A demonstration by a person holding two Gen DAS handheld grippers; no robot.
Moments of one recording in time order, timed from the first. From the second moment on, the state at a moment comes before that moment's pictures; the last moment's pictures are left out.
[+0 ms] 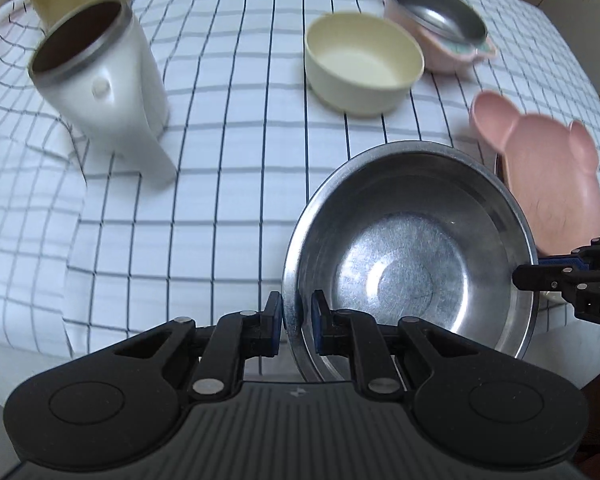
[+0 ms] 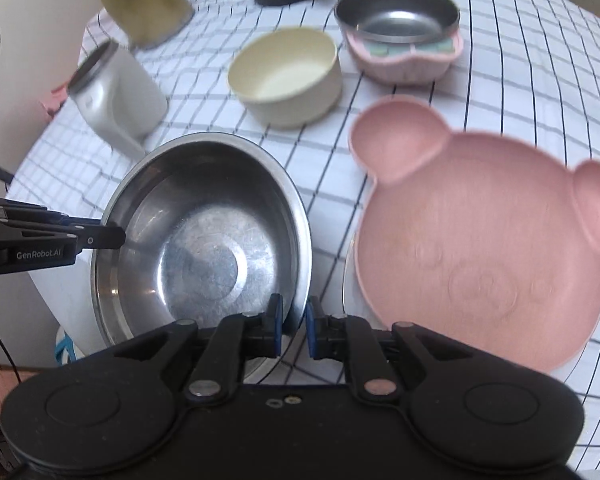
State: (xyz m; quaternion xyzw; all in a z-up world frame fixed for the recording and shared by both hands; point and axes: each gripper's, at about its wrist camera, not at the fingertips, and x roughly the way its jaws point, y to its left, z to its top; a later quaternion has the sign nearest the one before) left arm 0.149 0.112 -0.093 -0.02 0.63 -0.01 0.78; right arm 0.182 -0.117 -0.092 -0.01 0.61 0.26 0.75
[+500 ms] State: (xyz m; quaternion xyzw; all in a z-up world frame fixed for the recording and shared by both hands) left arm 0.132 0.113 -0.113 -0.03 0.63 -0.01 0.78; right arm 0.168 -0.116 -0.111 -0.03 0.62 0.26 0.74
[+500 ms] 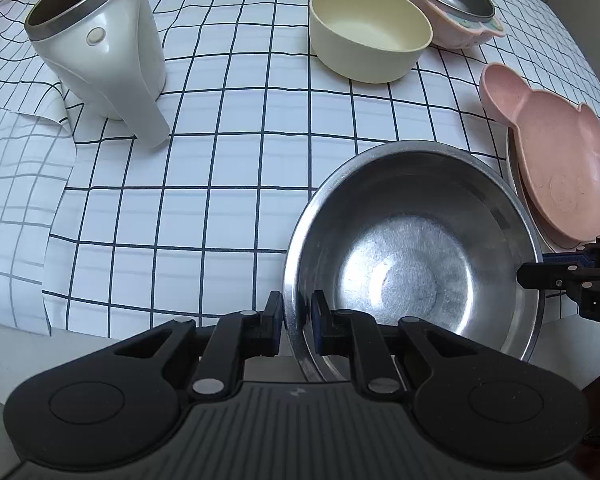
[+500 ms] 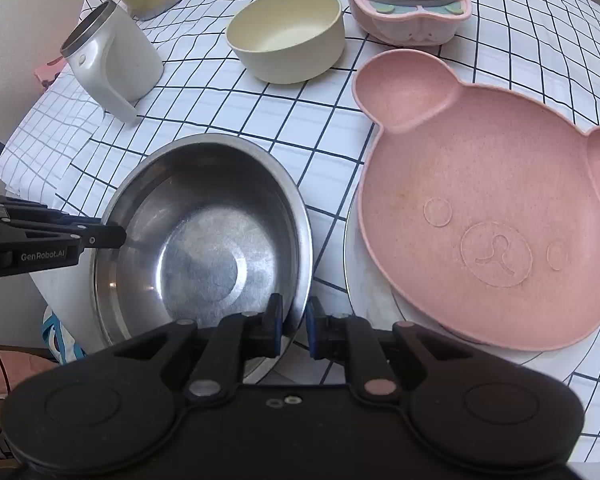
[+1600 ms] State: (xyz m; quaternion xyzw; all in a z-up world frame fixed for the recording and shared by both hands) left arm 0.183 0.103 -0.024 0.00 0.47 -0.07 0.88; right arm 0.223 -0.144 -0.016 0.00 0.51 0.22 0.83
